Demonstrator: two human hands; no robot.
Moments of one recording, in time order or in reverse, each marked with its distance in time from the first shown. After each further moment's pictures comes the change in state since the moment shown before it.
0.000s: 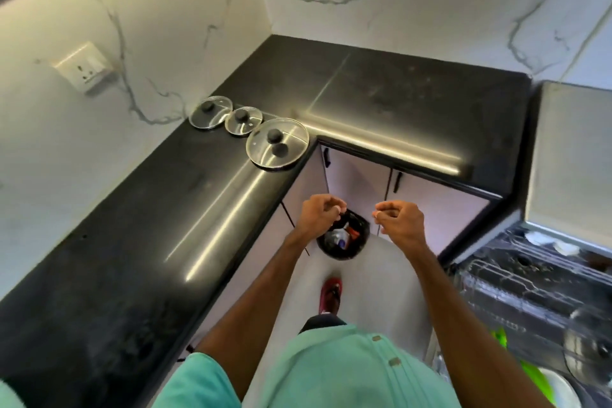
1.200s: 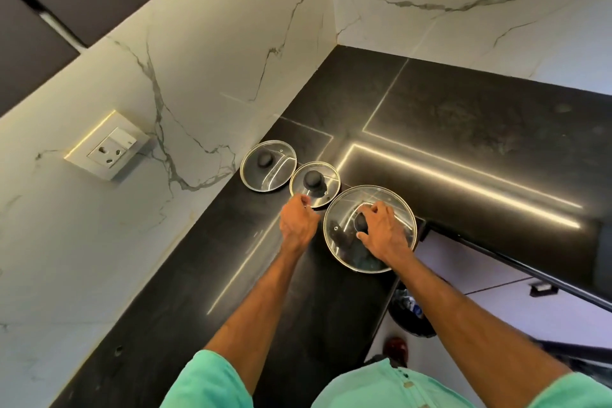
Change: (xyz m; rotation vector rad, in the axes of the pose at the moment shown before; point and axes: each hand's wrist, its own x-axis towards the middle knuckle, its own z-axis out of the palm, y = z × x) left_hand 0.293 -0.142 -0.291 0.174 0.450 -0.350; right_hand 0.272 -0.186 0.326 -0.779 -0.295 -0.324
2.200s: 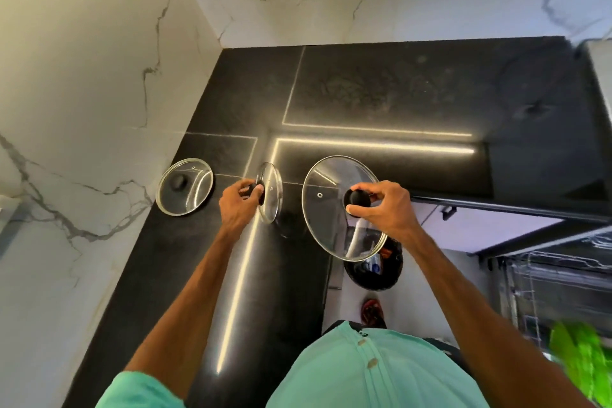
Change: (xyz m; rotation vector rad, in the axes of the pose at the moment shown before) left_hand -0.002 0.054 0.016 -0.111 -0.231 0.267; right_hand -0.130 0.109 -0.095 0.670 0.361 0.173
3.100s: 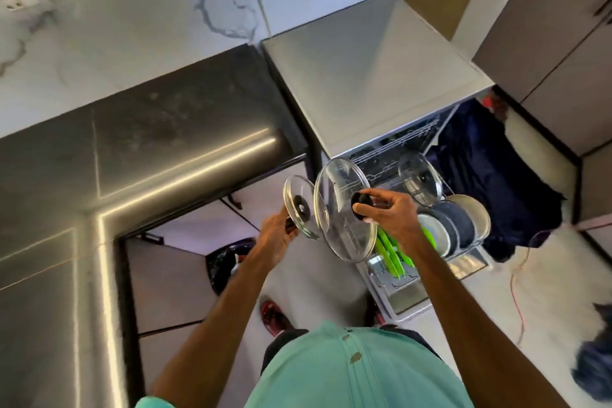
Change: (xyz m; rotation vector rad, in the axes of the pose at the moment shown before) left_hand -0.374 0.218 0.395 -0.572 -0.947 -0.343; right_hand -0.348 0.250 -0.322 0.556 0.686 0.551
